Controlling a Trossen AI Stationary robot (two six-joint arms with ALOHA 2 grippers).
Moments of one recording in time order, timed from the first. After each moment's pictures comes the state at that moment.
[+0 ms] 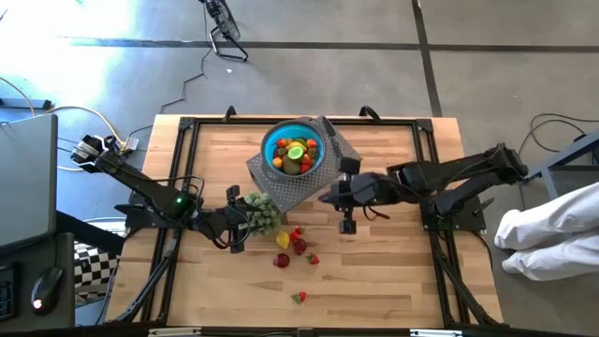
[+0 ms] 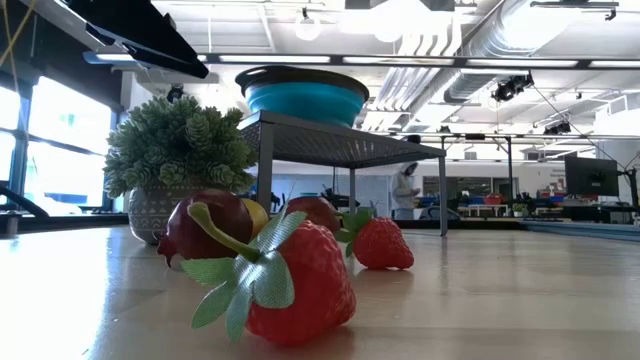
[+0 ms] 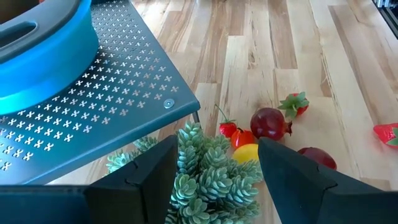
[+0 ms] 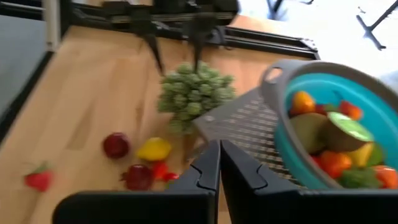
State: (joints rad) left arm -0.49 1.08 0.71 -0.24 -0.59 -0.29; right arm 0.24 1.42 1.37 -0.56 0.28 0.03
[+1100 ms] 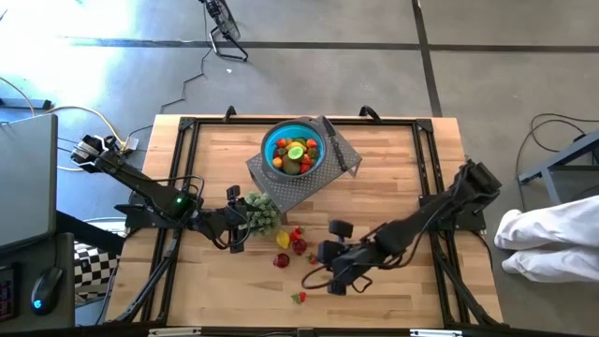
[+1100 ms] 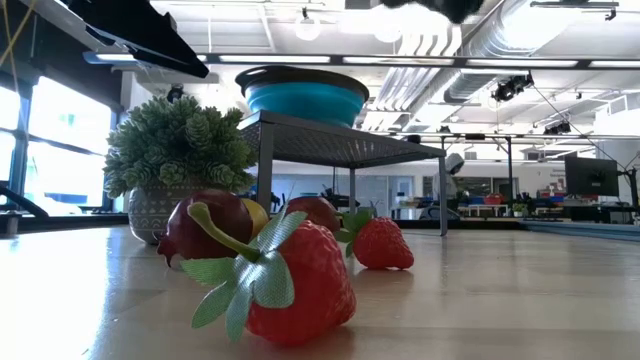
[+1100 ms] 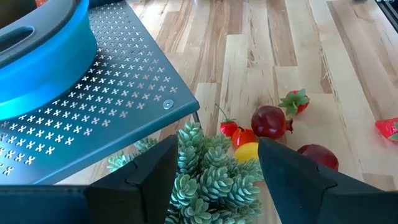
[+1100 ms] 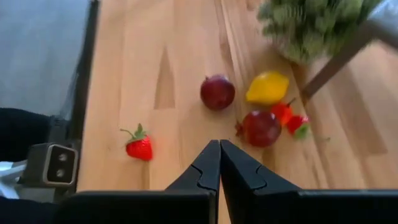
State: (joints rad) left arm -0.49 1.08 0.71 -0.24 -0.59 -0.27; right arm 0.54 1.73 1.37 -0.51 0.36 0.55
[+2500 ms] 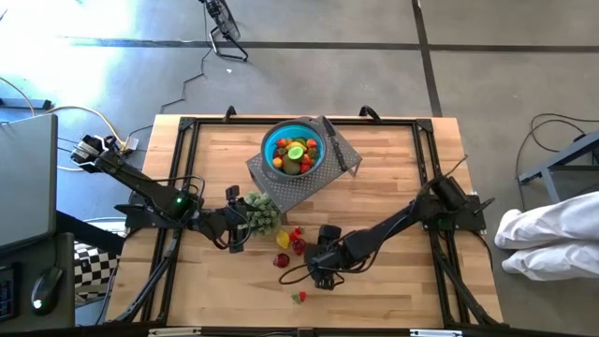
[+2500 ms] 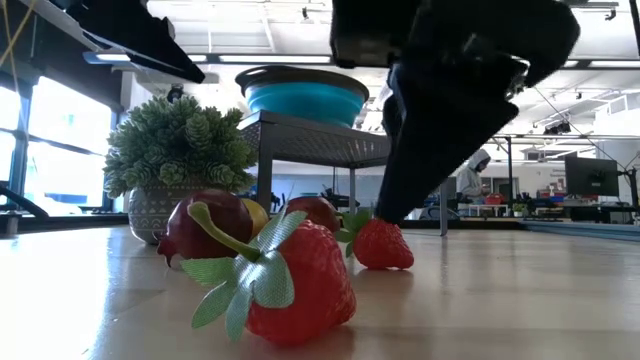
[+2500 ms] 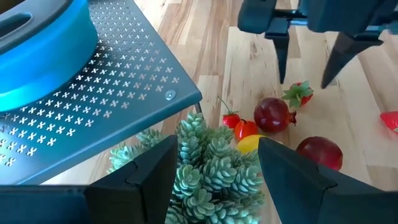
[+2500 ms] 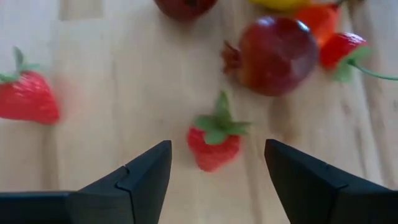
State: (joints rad) left arm -0.49 1.08 0.71 -0.27 -0.59 -0.28; right arm 0.45 2.00 1.37 -0.52 0.23 0.55
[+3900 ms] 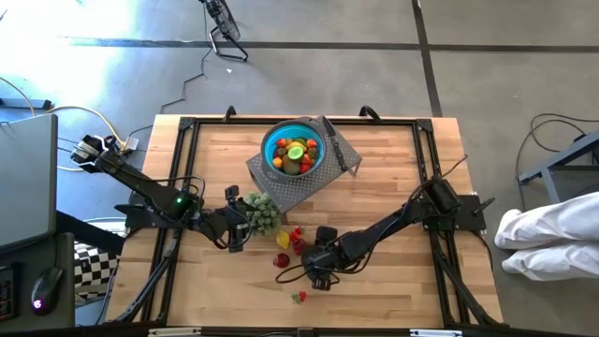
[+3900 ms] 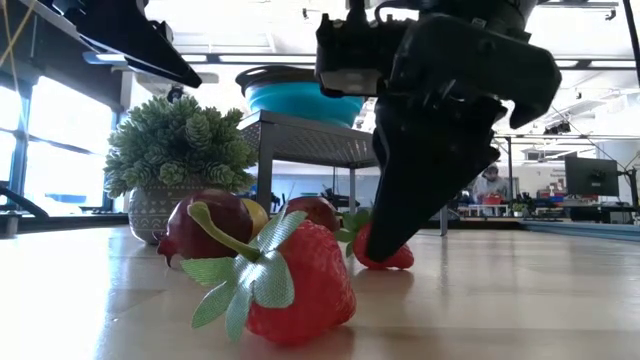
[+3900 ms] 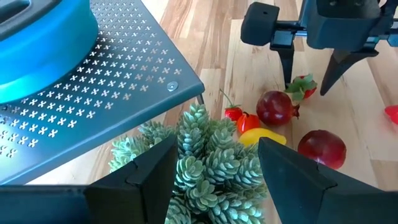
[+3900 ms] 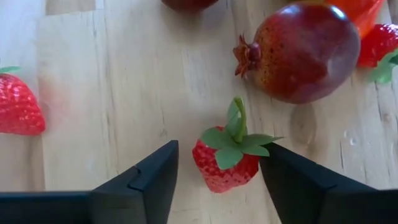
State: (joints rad) left arm -0.49 1.08 0.71 -0.29 -0.59 -0.30; right arm 0.44 2.06 1.37 -0.46 0.20 0.55
